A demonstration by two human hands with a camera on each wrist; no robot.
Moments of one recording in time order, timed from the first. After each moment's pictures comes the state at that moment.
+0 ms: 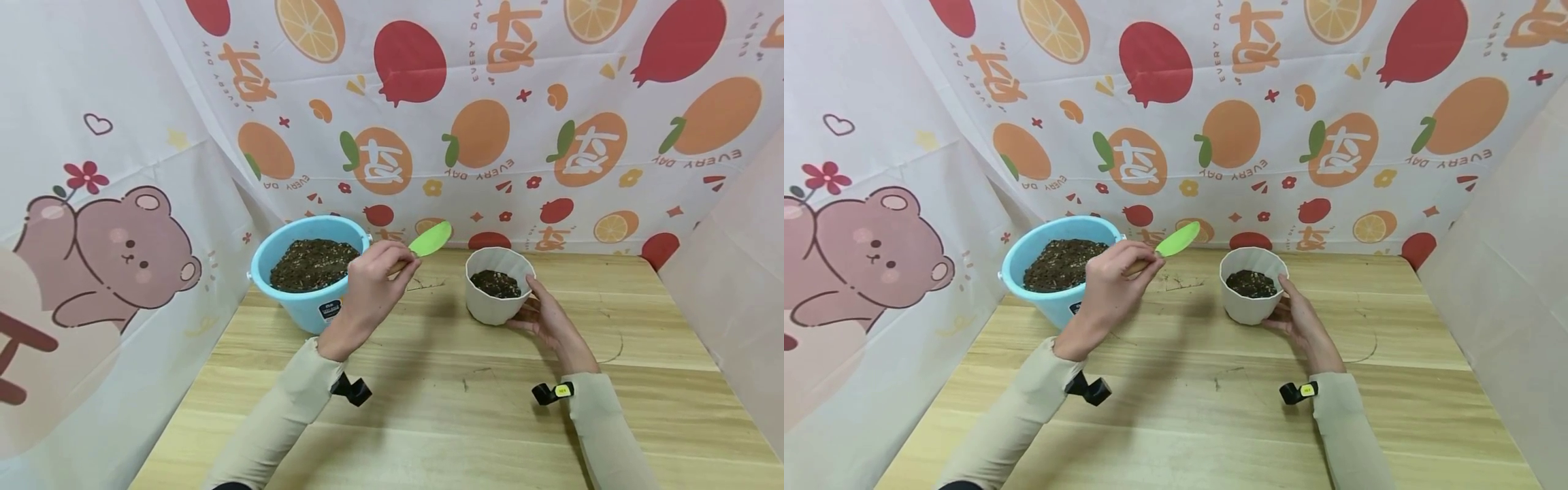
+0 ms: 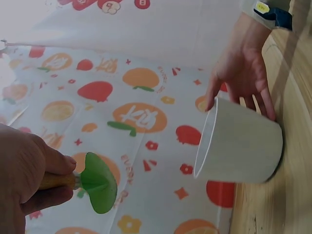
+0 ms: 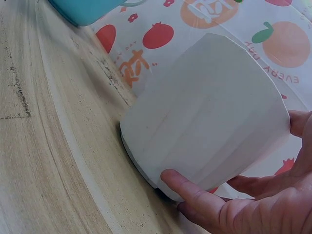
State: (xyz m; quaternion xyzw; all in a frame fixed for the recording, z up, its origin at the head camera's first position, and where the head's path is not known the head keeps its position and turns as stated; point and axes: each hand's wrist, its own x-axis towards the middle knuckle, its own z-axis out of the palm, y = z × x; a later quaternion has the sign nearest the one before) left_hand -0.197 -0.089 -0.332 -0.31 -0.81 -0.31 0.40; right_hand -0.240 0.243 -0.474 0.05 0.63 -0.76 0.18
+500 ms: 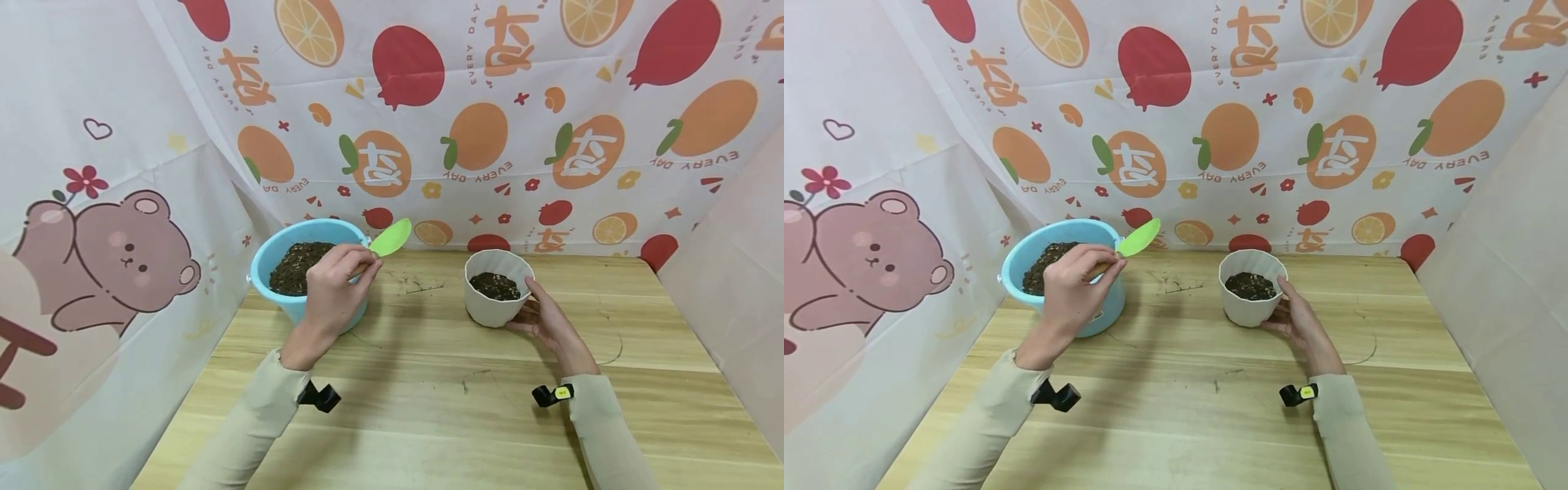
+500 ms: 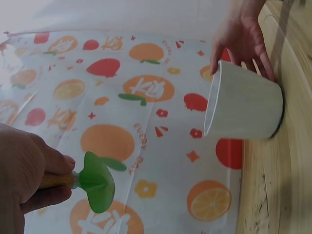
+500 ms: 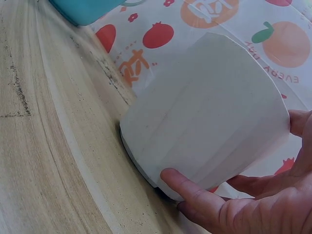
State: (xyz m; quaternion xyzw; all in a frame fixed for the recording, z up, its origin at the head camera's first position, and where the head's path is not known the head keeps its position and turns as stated) left_hand -0.190 -0.136 -0.328 -0.28 -0.81 -0.26 0.44; right_hand -0.241 0.243 -0.476 0.05 0.63 -0.76 0.18
